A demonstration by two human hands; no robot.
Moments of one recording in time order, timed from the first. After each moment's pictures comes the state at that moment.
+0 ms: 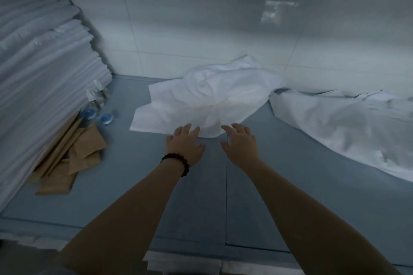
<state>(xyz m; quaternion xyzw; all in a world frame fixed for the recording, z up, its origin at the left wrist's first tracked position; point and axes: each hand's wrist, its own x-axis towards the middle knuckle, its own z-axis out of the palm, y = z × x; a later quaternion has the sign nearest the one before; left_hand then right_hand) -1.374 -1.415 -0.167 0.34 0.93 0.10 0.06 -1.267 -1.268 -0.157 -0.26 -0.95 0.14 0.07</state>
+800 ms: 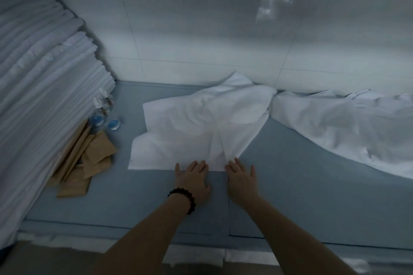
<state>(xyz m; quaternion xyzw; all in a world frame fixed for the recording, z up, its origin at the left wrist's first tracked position) -1.307 -1.461 -0.179 0.42 0.89 -0.04 0.18 -1.200 -1.324 -0.184 -0.25 -0.96 0.09 -0.10</state>
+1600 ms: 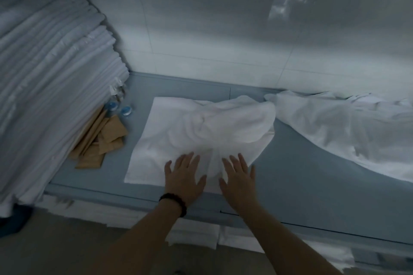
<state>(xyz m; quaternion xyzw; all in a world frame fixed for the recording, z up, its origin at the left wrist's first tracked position) -1.244 -1.507 -0.143 0.33 0.94 0.11 0.03 -1.143 -1.366 -0.136 -0.24 -0.96 0.12 0.01</state>
